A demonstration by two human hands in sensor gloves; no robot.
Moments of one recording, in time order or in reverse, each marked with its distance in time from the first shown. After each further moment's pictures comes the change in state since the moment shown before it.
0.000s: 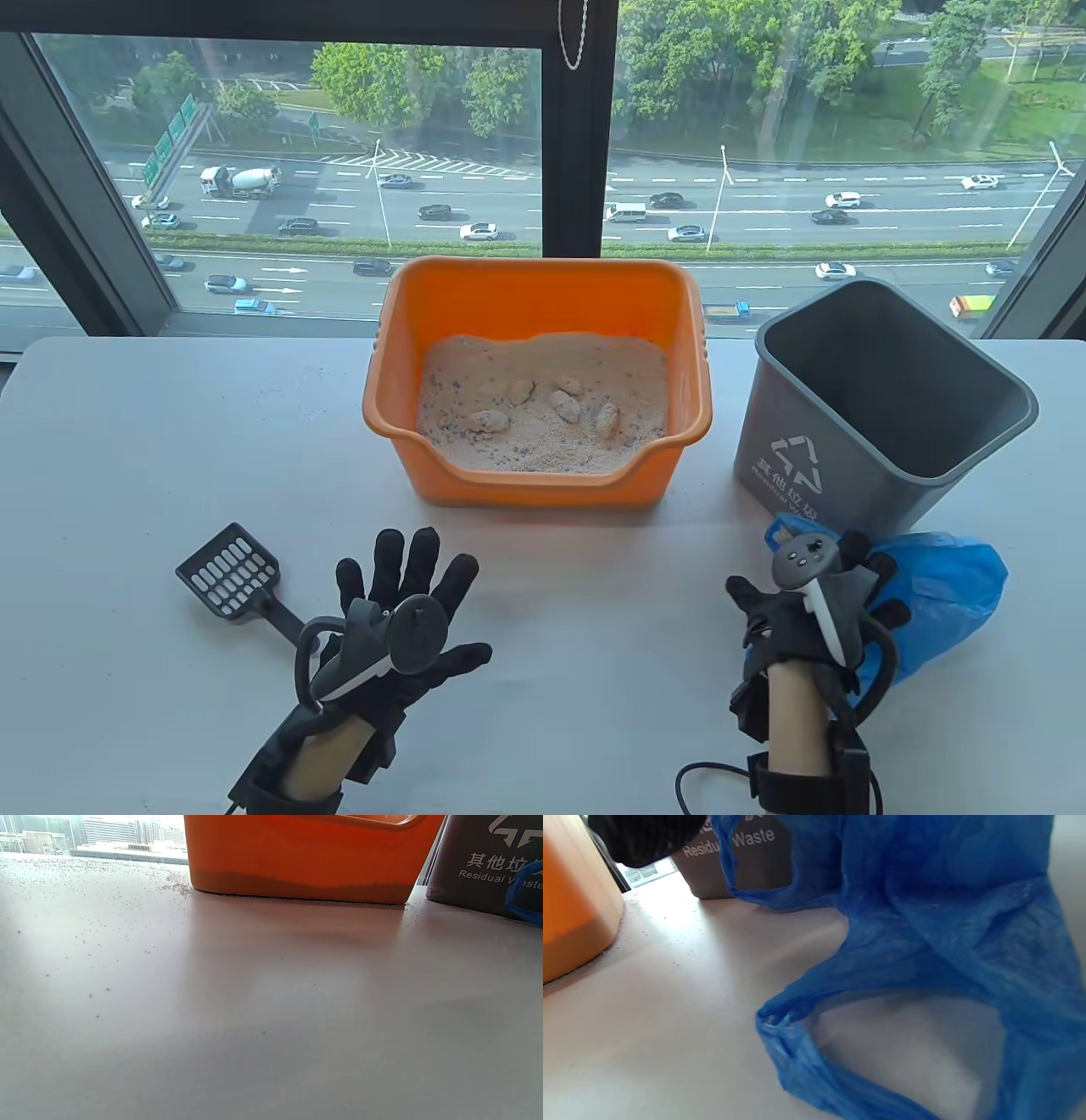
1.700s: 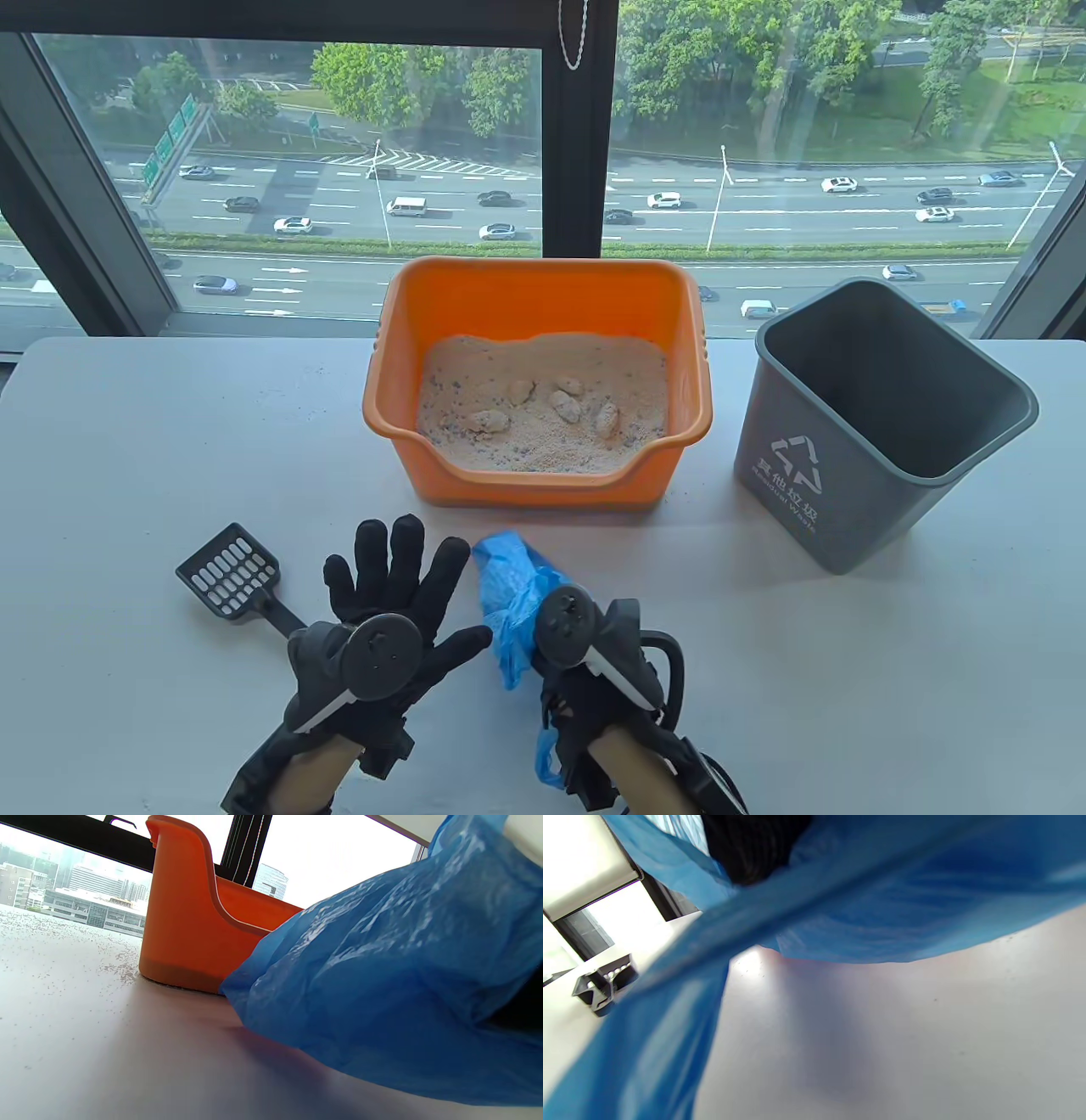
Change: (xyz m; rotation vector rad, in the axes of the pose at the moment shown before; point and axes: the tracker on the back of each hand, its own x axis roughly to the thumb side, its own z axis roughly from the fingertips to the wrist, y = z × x) left_hand 0.003 0.042 0.039 0.374 -0.107 0.235; right_hand 0.150 0.079 0.189 0.104 -0.868 0.148
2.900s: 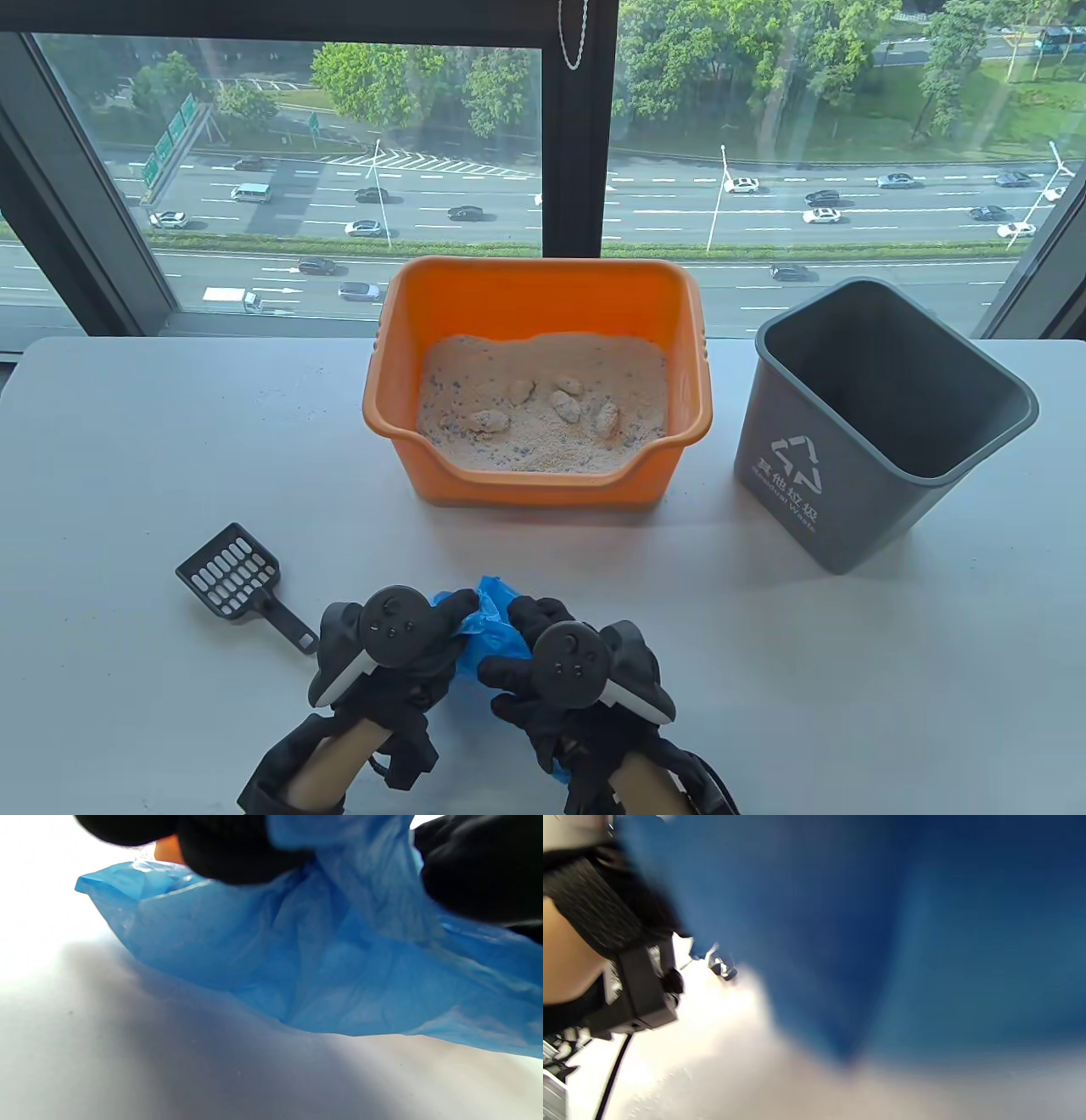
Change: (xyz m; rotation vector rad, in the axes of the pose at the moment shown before) left_hand -0.015 -0.053 -0.019 -0.305 0.130 0.189; right_hand 0.003 0.014 0.013 0.052 -0.272 -0.088
